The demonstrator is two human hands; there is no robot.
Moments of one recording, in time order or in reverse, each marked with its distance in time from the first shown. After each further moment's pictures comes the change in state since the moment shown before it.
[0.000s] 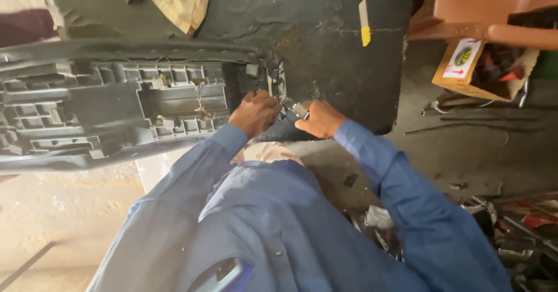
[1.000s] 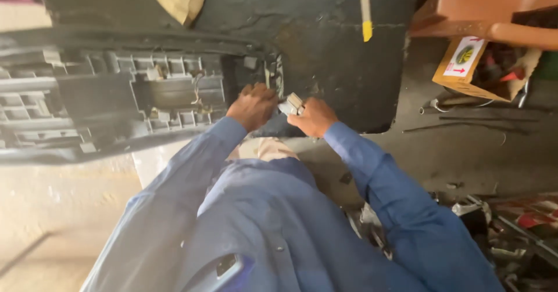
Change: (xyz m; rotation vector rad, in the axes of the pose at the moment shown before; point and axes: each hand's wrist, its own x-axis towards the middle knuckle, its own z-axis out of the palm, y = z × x) left_hand 0.006 -0.007 0.017 0.037 0.042 -0.005; right_hand -0.001 -0.020 0.006 -0.066 0.150 0.238
